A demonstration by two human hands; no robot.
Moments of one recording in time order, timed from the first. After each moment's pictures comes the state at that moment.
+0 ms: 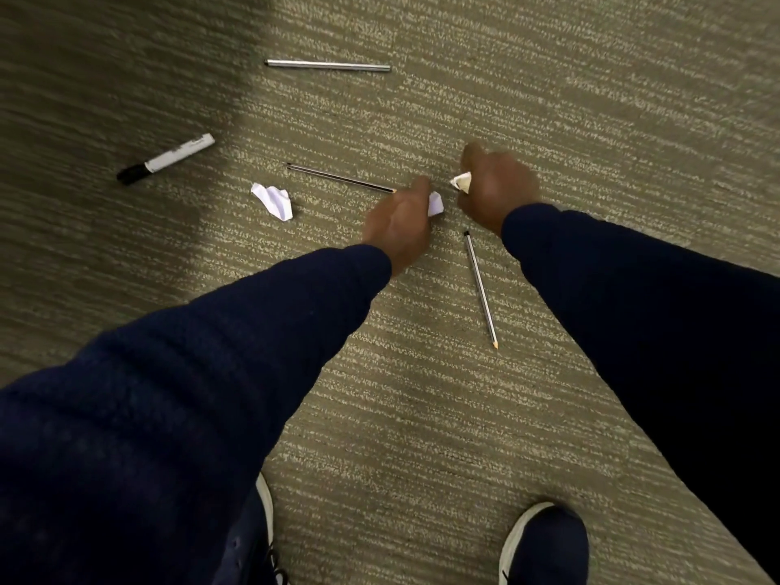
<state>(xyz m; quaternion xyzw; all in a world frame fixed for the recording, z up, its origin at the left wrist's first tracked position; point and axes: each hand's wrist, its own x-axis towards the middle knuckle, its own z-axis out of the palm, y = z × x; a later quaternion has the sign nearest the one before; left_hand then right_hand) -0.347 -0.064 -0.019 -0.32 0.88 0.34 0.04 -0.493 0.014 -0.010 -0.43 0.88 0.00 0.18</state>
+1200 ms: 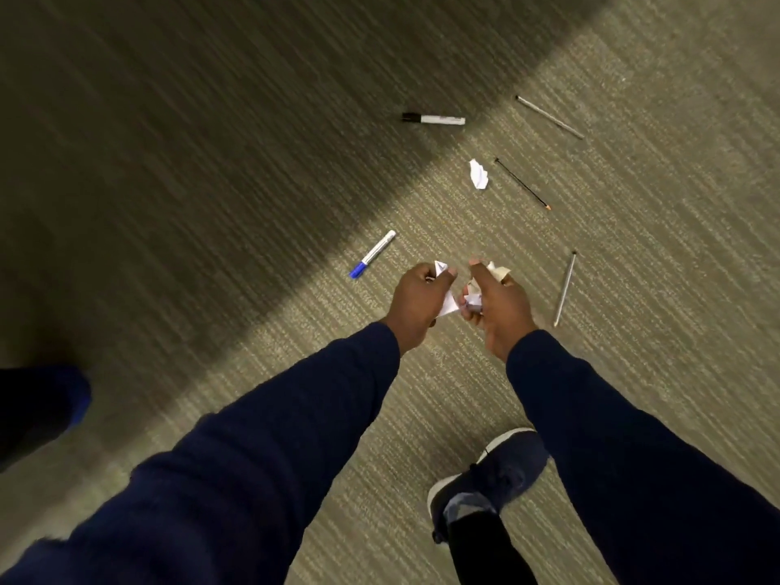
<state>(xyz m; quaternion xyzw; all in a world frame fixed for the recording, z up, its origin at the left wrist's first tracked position) -0.070 0.041 0.191 -0.65 0.34 0.67 -0.14 -0.185 0.076 0.221 0.04 0.70 -0.42 0.57</state>
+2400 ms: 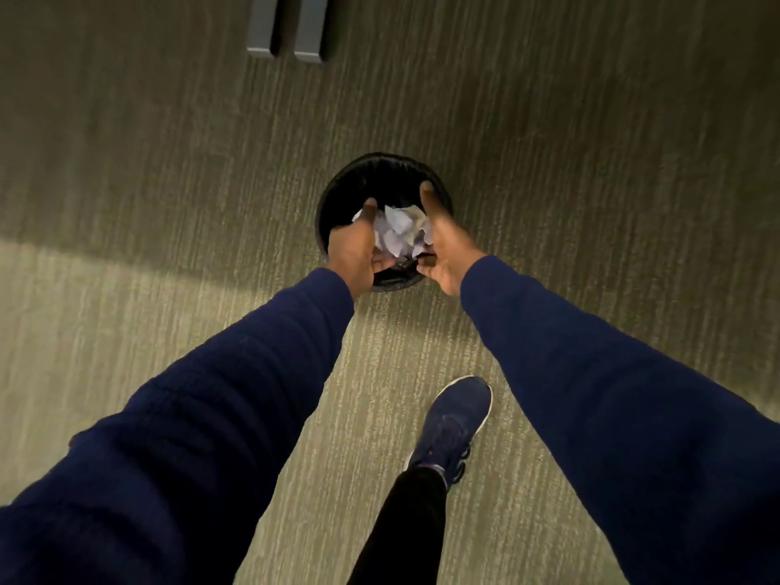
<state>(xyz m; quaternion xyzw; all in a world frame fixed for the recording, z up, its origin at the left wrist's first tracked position) 0.686 0.133 0.209 -0.73 -0.20 0.42 -0.51 0.580 0.049 0.234 -0.34 0.50 0.06 0.80</state>
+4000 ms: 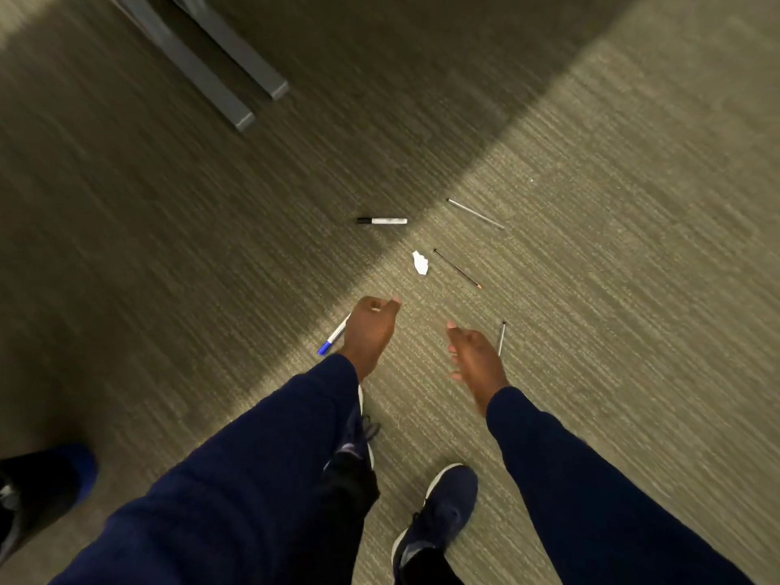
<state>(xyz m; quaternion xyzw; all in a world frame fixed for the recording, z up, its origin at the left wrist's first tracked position) -0.133 -0.043 0.312 -0.72 0.35 0.58 -0.13 -0.283 0.052 0.322 -0.12 0.77 -0.24 0.57</state>
